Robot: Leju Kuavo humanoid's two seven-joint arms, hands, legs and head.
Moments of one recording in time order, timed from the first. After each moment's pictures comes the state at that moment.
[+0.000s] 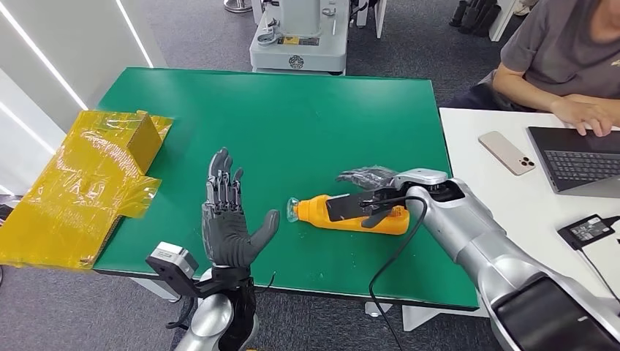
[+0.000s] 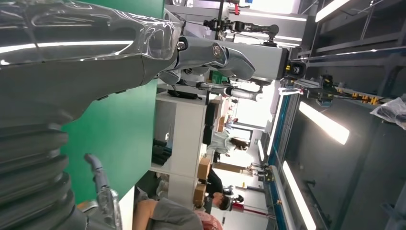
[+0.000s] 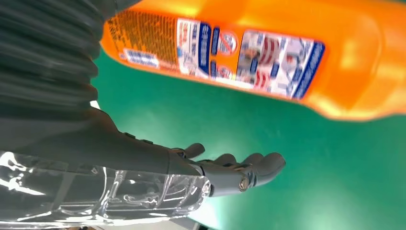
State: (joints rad) left arm -0.11 -0.21 -0.35 -1.40 -0.07 0.31 -0.59; right arm -1.01 -0.05 1.07 -0.47 0.55 0.54 -0.28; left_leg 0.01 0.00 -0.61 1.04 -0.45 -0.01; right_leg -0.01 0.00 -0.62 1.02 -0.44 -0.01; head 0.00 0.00
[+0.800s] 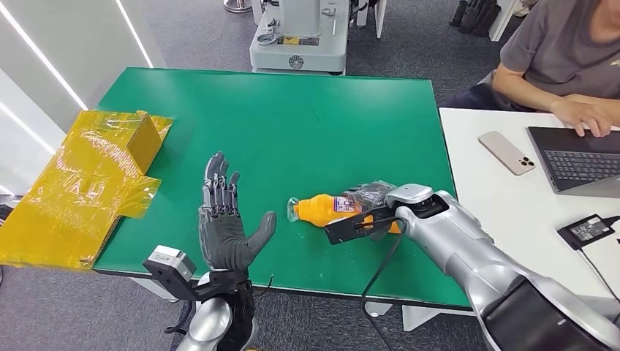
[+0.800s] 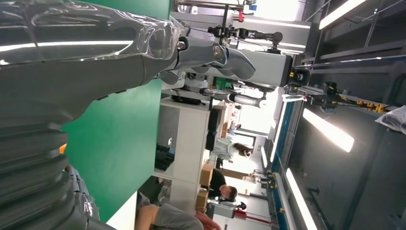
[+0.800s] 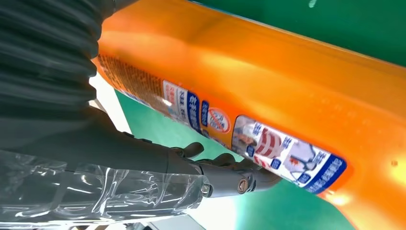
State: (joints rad) left arm -0.09 -0.21 -0.35 -1.42 -0.07 0.34 -0.58; right arm -1.00 -0.02 1.24 -0.37 0.62 0.46 -0.20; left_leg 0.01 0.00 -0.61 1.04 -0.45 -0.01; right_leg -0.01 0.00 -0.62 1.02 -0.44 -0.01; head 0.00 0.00
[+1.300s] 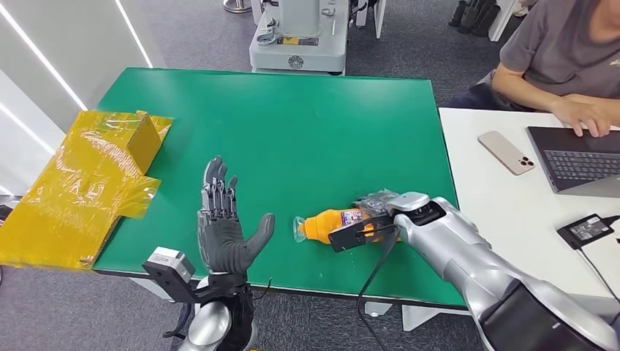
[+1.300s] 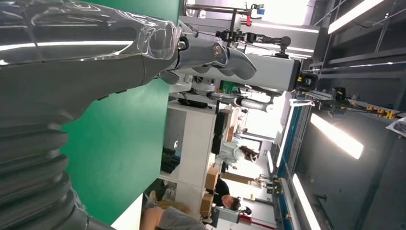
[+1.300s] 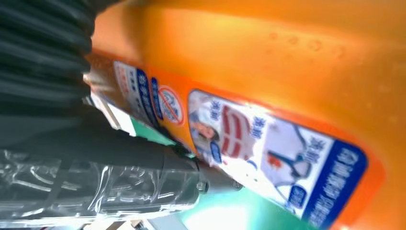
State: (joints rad) left arm -0.07 -0.21 -0.35 -1.44 -0.07 0.36 -0.56; right arm -0.99 -0.02 1.28 -0.34 0.63 0.50 -0.11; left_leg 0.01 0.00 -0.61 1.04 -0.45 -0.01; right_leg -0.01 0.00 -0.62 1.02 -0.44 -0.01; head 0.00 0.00
